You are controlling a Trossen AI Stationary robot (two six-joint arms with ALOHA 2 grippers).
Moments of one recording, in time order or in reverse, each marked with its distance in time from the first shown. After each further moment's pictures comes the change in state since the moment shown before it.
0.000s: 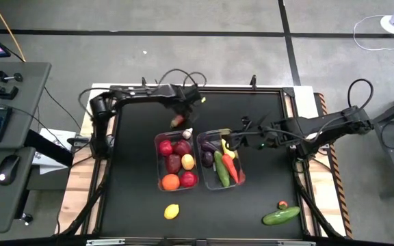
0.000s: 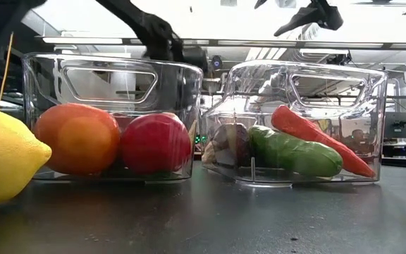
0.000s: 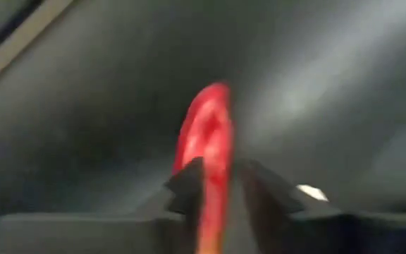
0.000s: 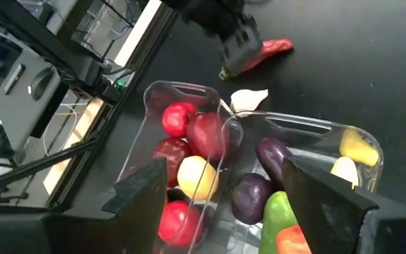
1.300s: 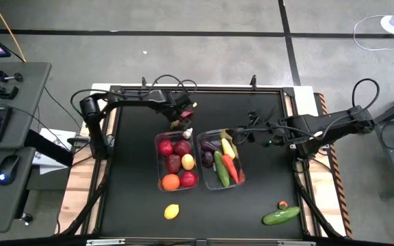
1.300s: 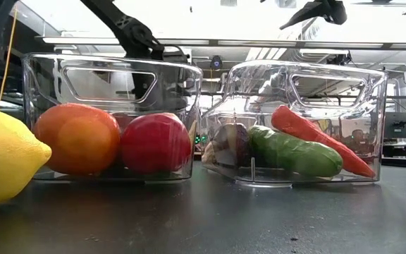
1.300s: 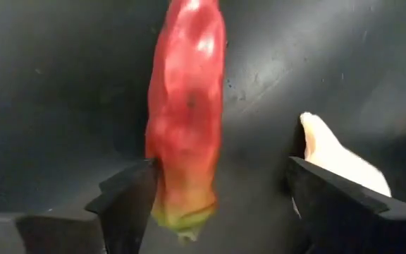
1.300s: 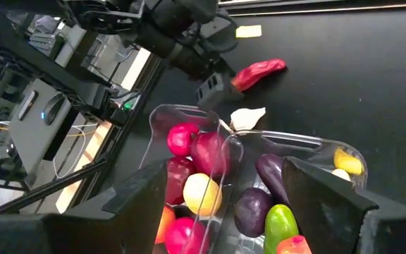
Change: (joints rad) left arm 0.019 -0.107 -0.263 0.137 0.157 -0.005; right arm 0.000 -0.059 0.000 -0.021 0.056 0.036
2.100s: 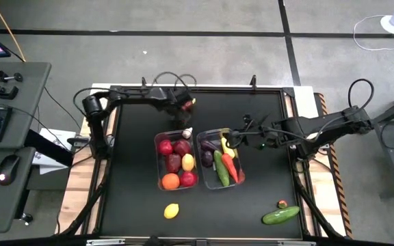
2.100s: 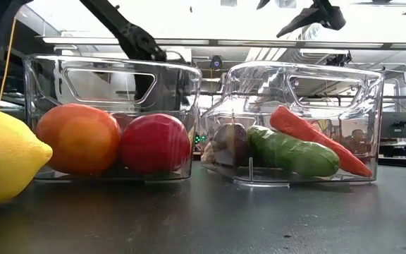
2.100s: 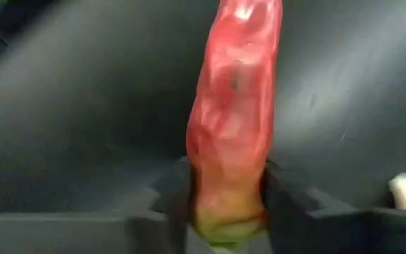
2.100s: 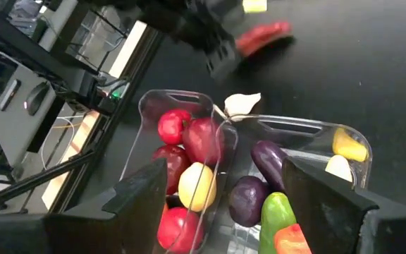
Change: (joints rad) left arm 0.033 0.033 0.023 0.033 -0.189 0.029; right arm 0.000 0.053 0.000 0.000 -0.022 0.019
